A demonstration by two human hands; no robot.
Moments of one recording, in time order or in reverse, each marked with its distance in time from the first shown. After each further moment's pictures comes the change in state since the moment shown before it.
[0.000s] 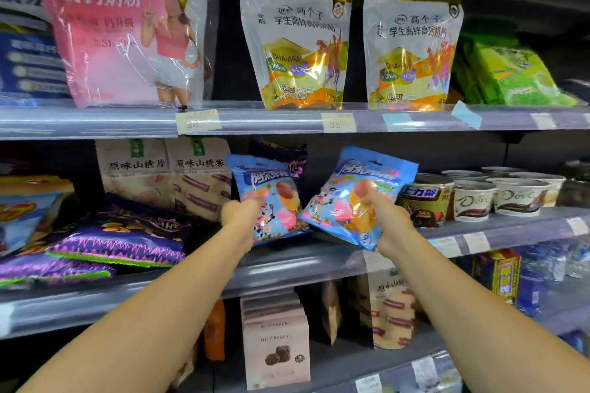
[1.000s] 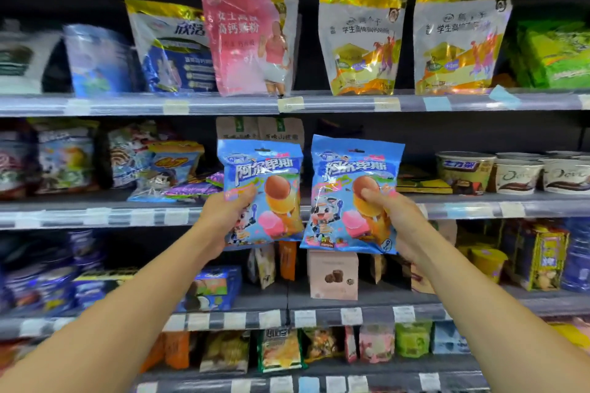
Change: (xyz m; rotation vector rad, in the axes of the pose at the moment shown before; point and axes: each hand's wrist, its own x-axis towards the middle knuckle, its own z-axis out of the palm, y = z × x) left_hand -0.205 0.034 -0.210 0.128 -0.048 0.155; right_hand -0.203 0.028 -0.020 -0.040 -0.561 -0.028
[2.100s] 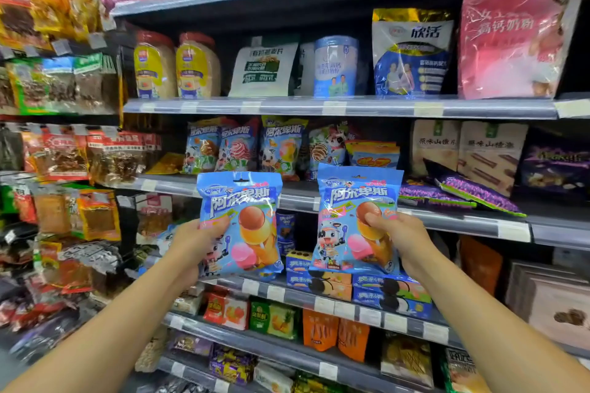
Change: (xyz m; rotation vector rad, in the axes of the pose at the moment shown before) left_hand -0.069 0.016 -0.512 -0.005 0.422 -0.072; right_hand -0.033 0.154 0.440 -0.184 -0.161 0.073
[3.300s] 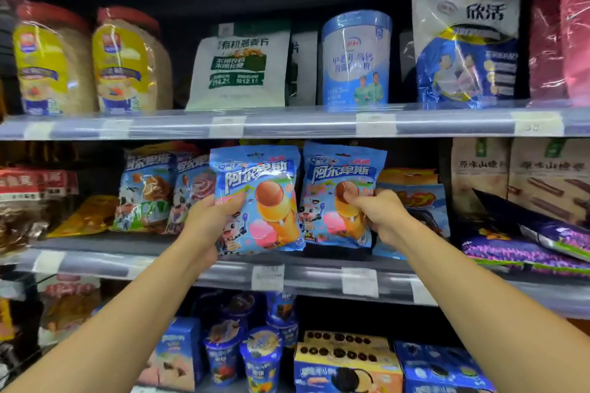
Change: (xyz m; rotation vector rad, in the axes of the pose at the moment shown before) left_hand 0.306 0.037 0.075 -0.146 -0.265 0.110; right_hand 0.280 -0.026 0.126 -0.108 0.138 -0.036
